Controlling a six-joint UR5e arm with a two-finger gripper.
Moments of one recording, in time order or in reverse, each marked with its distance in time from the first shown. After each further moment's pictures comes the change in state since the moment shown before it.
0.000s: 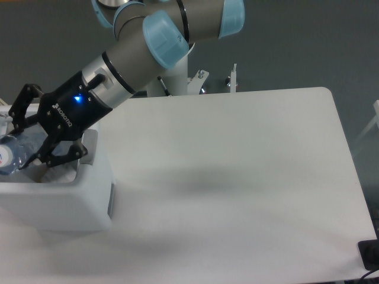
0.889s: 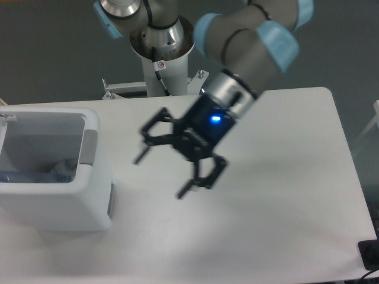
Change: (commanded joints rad) arm 0.419 -0.097 0.003 -0.003 0.064 0.063
